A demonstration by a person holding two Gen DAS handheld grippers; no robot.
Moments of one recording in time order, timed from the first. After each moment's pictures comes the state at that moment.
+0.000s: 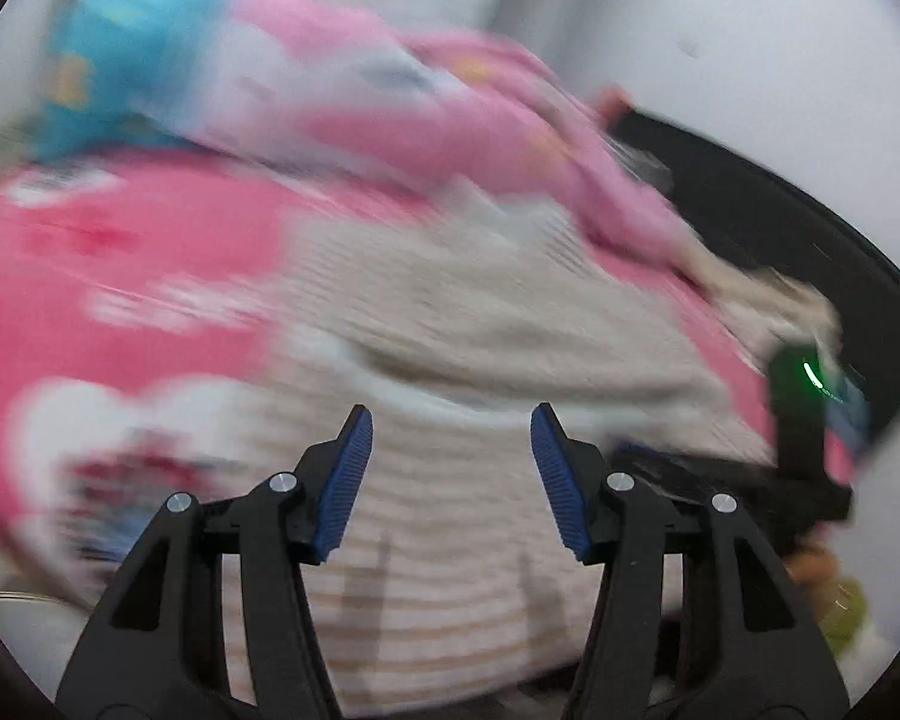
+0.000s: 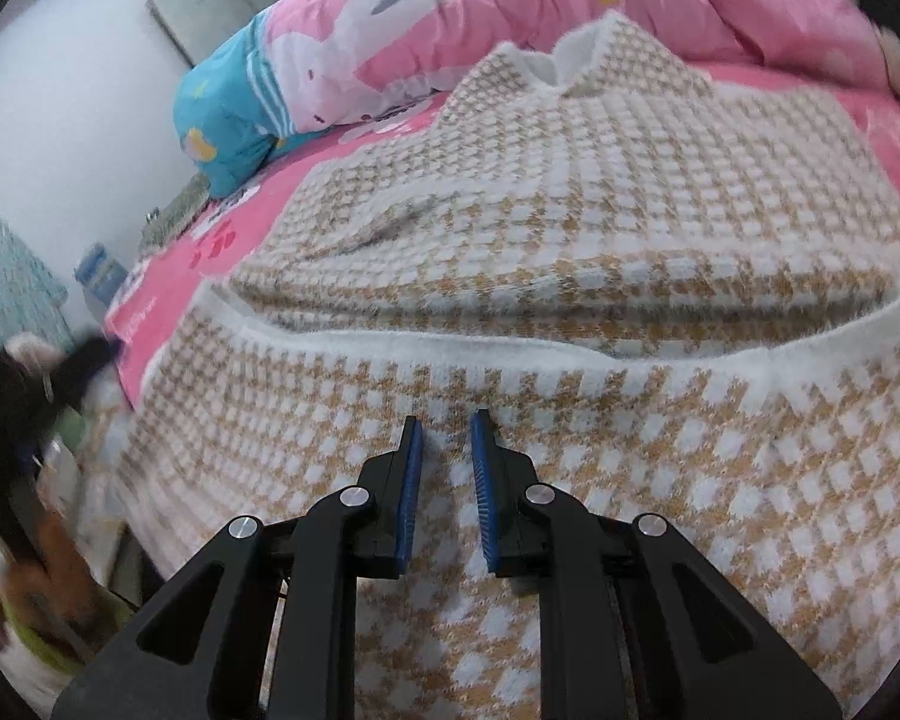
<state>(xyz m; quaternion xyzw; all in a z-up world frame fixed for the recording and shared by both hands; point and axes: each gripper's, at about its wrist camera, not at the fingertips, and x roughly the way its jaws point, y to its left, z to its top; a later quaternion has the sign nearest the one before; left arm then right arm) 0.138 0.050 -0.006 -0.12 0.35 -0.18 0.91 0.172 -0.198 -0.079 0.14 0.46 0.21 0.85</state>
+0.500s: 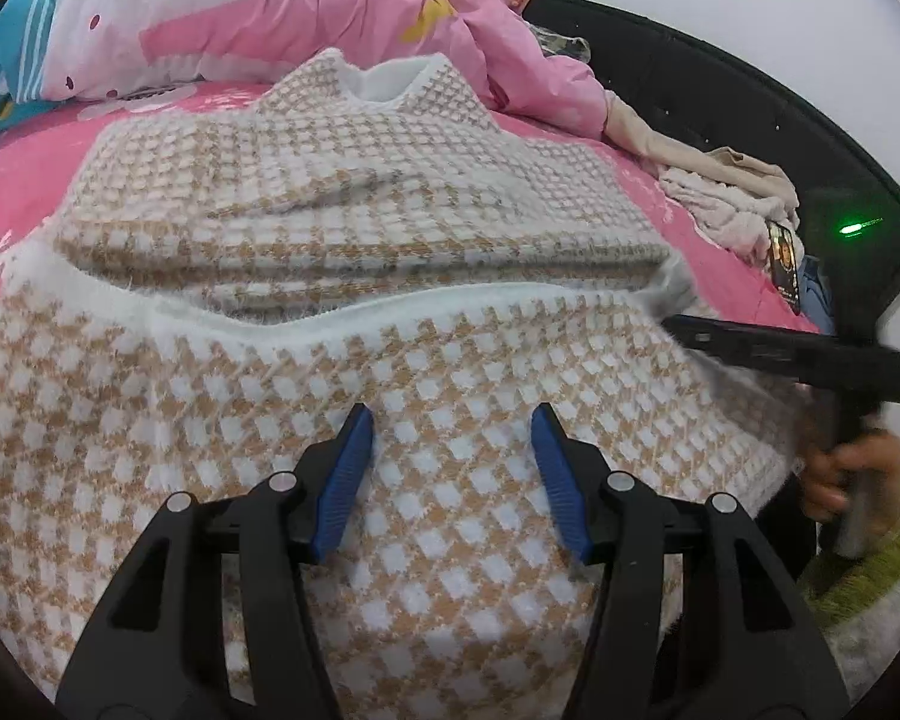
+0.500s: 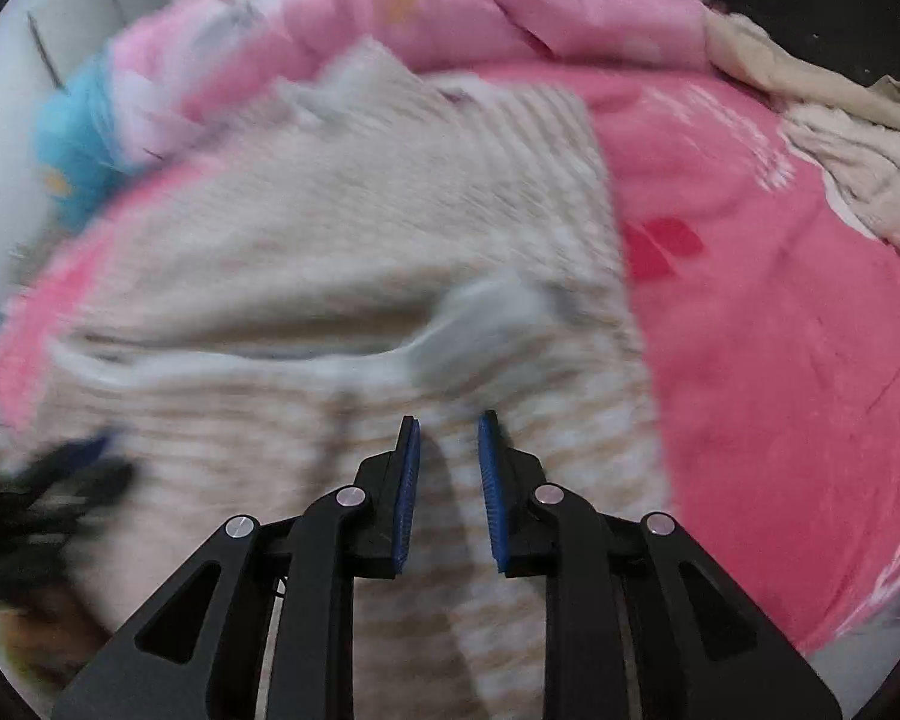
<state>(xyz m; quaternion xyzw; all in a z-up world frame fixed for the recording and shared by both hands) 0.162 -0.028 -0.056 -0.06 0.42 -0.25 0.87 0.168 -0.299 -0.079 0.08 0.48 0.03 0.87</state>
